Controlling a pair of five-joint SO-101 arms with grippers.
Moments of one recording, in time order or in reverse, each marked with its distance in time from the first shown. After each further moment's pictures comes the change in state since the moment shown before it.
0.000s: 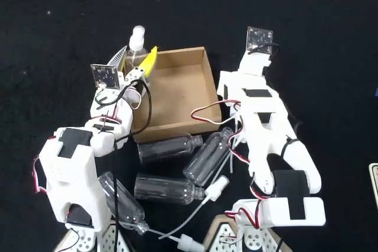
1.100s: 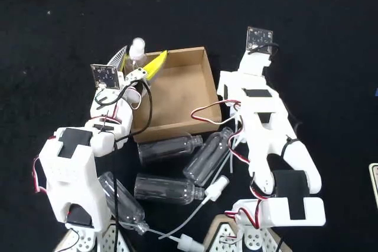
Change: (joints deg) left arm 0.0 0.0 0.0 0.0 0.0; right arm 0.0 0.0 0.0 0.0 0.0
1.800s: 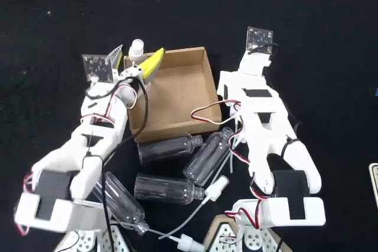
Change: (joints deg) left arm 0.0 -27.4 9.7 23.3 0.0; right arm 0.0 0.0 0.0 0.0 0.0
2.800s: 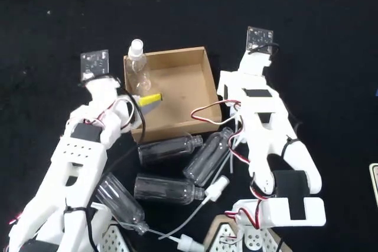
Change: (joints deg) left arm 1.8 -32.8 -1.3 75.0 10.0; right arm 0.0 0.0 0.0 0.0 0.0
